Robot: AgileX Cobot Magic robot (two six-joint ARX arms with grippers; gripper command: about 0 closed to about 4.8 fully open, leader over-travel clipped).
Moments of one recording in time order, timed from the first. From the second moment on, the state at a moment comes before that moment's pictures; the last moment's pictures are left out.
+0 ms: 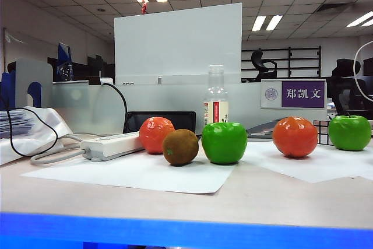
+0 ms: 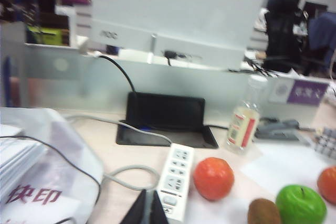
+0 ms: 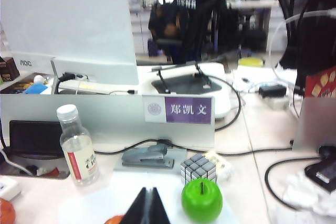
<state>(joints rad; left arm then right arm) 0.02 0.41 0.43 0.04 0.29 -0.11 -0.07 0.55 0.84 -0.28 -0.07 0.07</state>
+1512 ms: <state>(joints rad) -0.29 1.31 0.92 -0.02 0.31 0.07 -0.07 1.14 1.09 -0.27 -0.34 0.19</state>
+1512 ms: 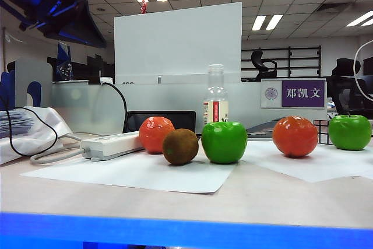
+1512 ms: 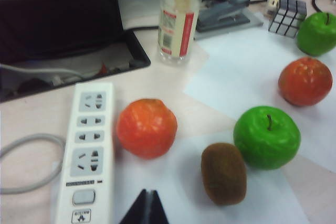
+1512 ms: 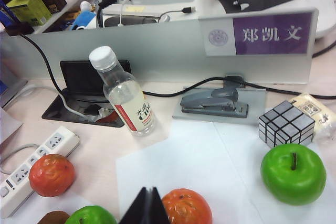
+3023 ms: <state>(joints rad) -0.29 1.31 0.92 0.02 0.29 0.08 -0.12 1.56 1.09 -0.04 -0.02 0.00</state>
